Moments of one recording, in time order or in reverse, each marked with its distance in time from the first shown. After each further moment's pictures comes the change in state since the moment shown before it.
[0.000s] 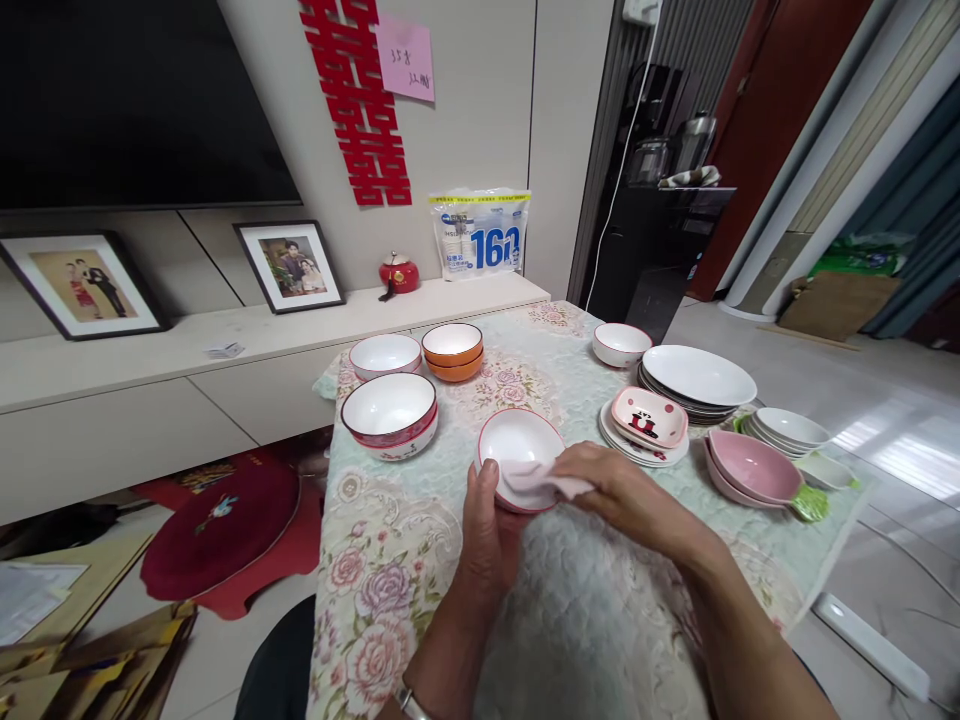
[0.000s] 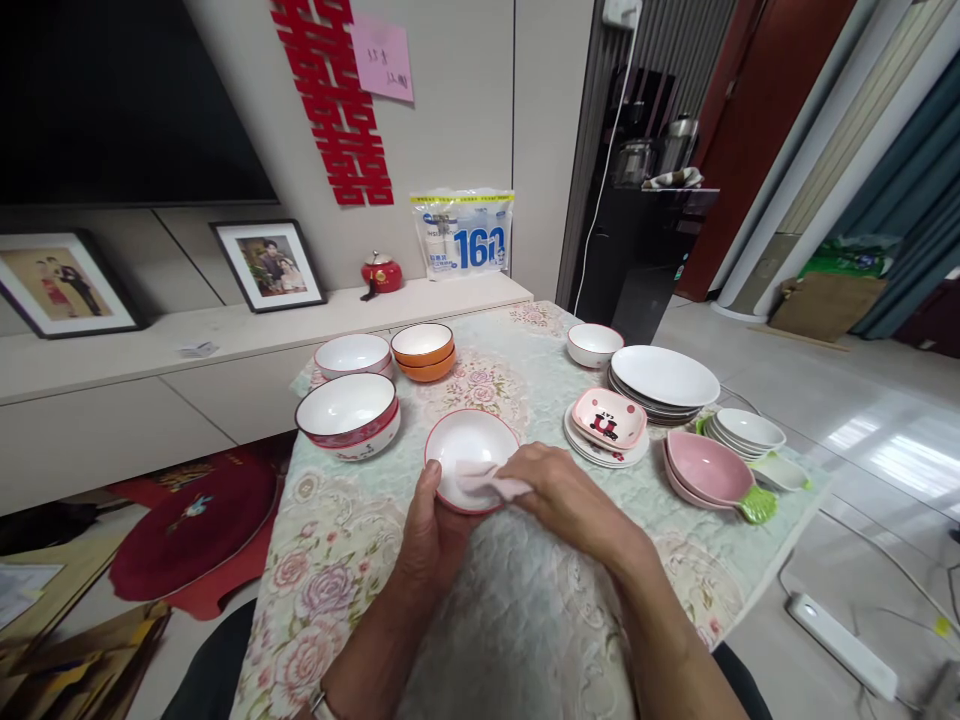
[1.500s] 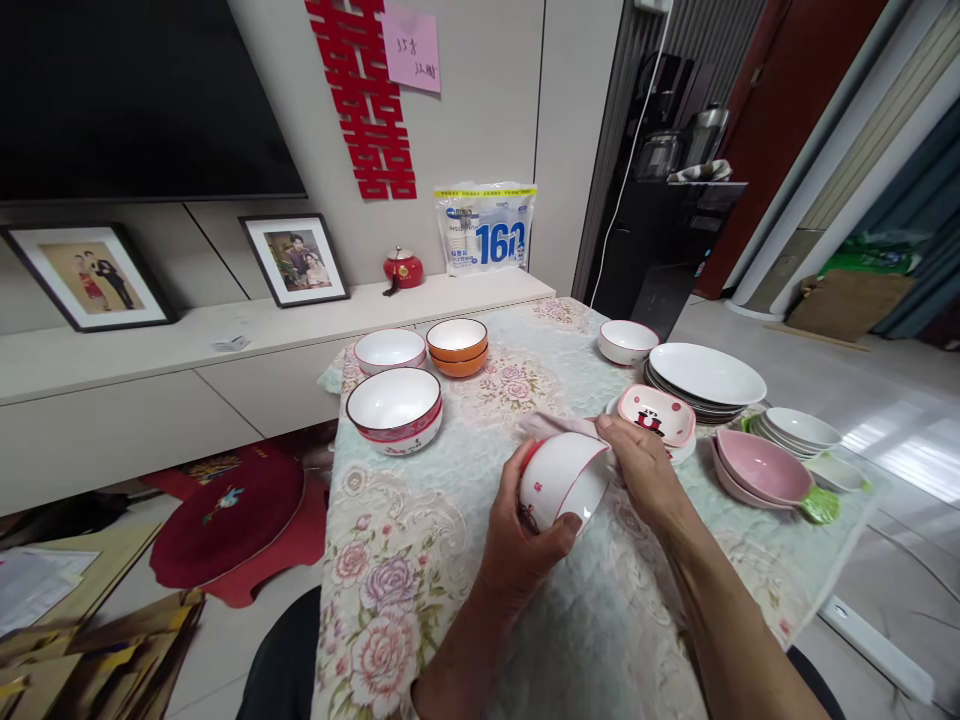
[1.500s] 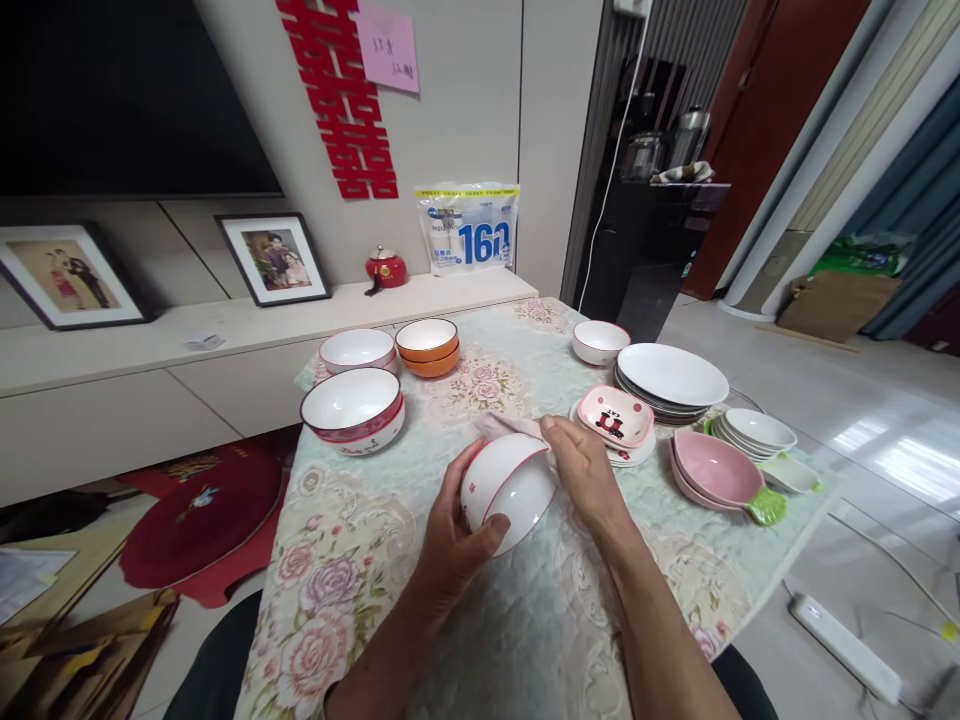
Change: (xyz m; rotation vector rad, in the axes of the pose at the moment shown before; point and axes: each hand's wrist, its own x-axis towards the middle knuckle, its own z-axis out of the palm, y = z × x) left_hand -0.012 -0.007 -0.008 0.650 -0.265 0.281; right_hand 0.010 0.017 0.012 0.485 0.560 0.325
